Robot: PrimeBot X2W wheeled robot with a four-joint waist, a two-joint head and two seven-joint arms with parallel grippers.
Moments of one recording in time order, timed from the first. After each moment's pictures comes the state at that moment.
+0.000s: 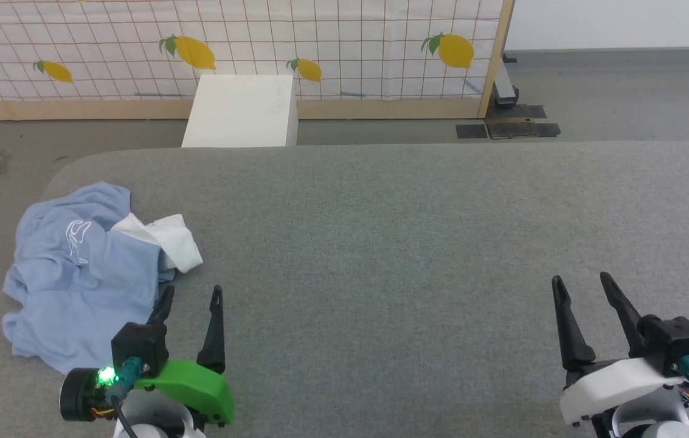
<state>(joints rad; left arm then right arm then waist) -0.01 0.09 -0.04 0.10 -0.10 -0.04 -0.10 0.03 -0.05 -0.05 0.05 0.09 0.13 -0.11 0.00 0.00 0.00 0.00</state>
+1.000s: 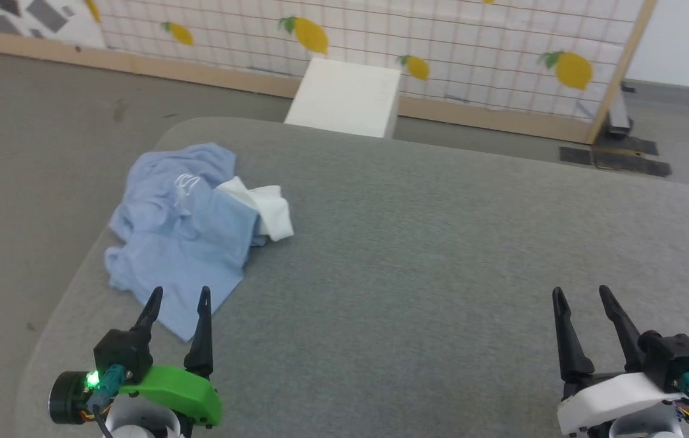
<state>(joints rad) -0.03 0.14 -0.07 0.16 -0.18 -0.04 -0.19 0.04 -0.05 -0.05 0.12 0.13 0.13 -0.19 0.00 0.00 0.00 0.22</state>
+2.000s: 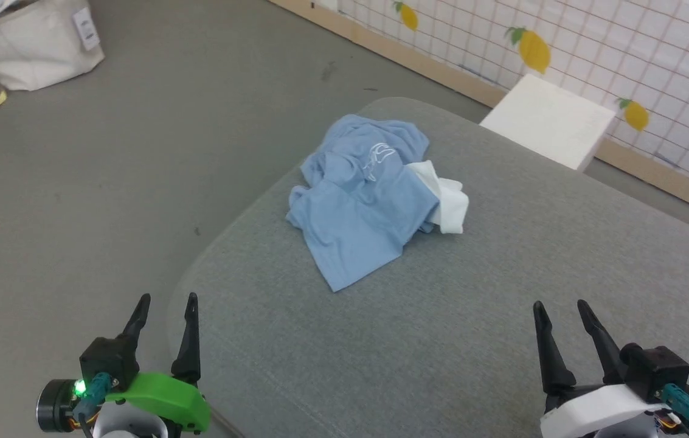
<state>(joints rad) -0.02 0.20 -0.10 0.20 -0.25 -0.02 -0.24 0.04 -0.05 0.01 0.21 0.19 0.13 -0.25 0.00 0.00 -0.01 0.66</state>
